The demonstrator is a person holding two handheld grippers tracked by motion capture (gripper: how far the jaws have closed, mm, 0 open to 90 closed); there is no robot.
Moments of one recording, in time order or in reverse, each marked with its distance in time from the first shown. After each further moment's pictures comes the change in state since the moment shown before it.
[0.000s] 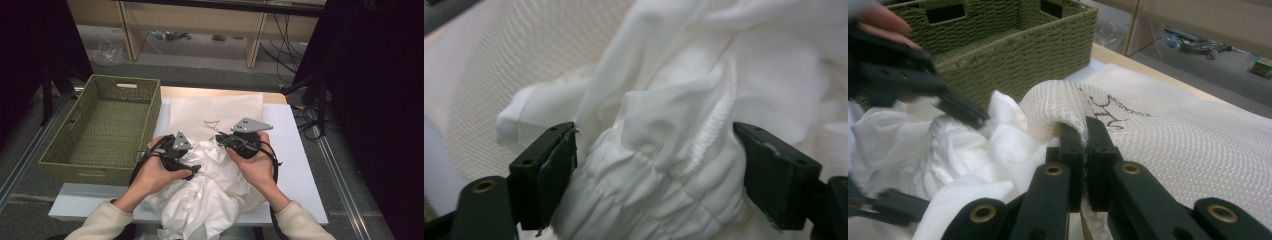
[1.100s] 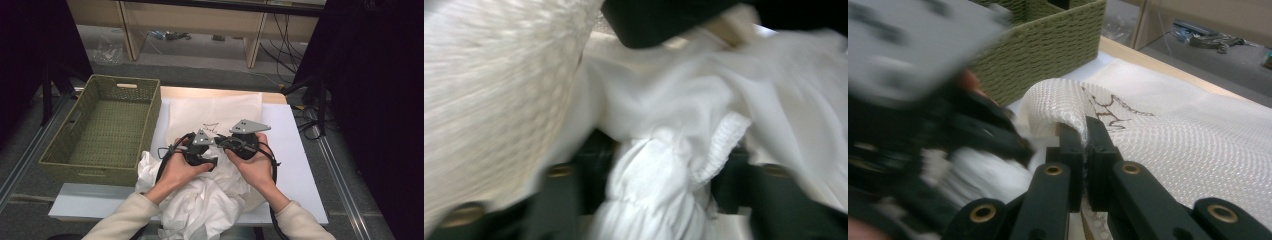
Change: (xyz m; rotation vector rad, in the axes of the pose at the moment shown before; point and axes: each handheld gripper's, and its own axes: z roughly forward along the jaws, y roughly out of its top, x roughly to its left) left arm -0.018 0.030 0.031 -0.159 -0.097 -0.037; right arm -0.003 -0.005 0.005 0.008 0.015 0.001
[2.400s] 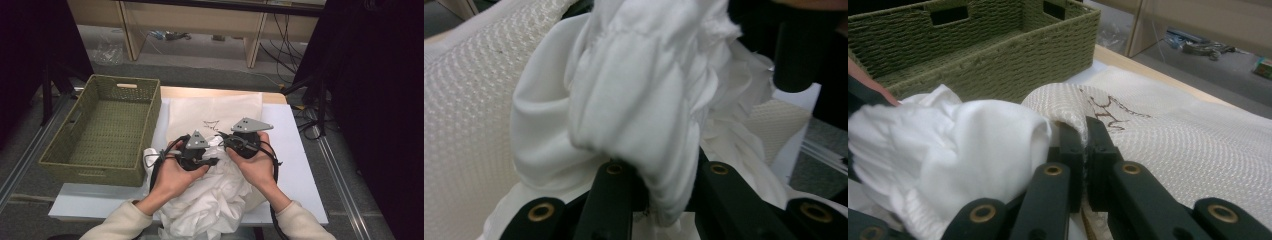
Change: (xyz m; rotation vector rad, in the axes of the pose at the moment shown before) left arm -0.023 0.011 -0.028 -0.024 0.026 -0.026; right arm 0.002 0.006 -0.005 -0.022 -0.008 -0.008
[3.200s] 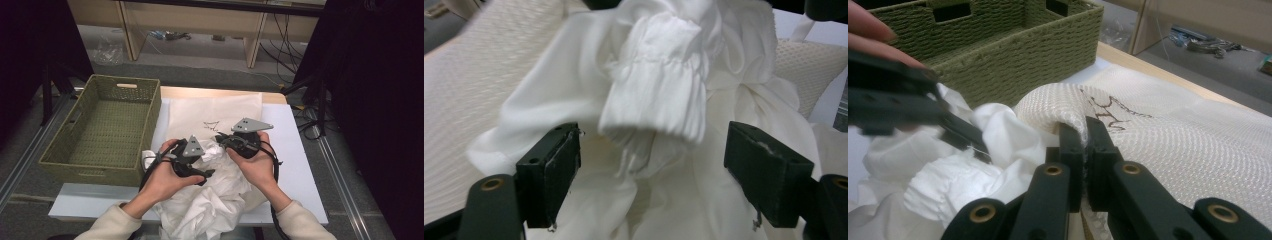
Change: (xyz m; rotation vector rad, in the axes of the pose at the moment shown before) left arm 0.010 -0.019 -0.020 0.051 0.050 0.136; right arm -0.002 -0.002 0.001 0.013 0.014 0.007
